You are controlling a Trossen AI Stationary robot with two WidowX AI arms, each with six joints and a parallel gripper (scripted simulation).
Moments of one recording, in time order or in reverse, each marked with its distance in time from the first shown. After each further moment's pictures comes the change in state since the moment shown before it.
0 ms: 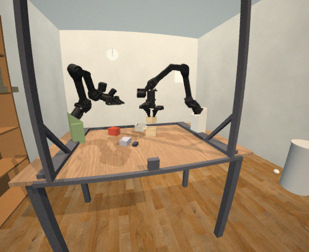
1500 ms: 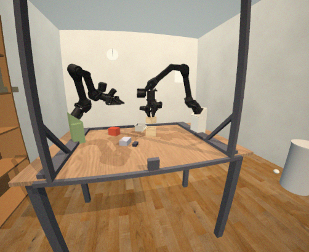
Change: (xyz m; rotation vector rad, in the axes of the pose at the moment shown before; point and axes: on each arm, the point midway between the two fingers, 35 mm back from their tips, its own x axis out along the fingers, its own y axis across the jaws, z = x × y) left arm 0.000 0.000 0.000 0.000 0.000 0.000; right arm 0.000 0.000 0.000 -1.391 0.000 0.000
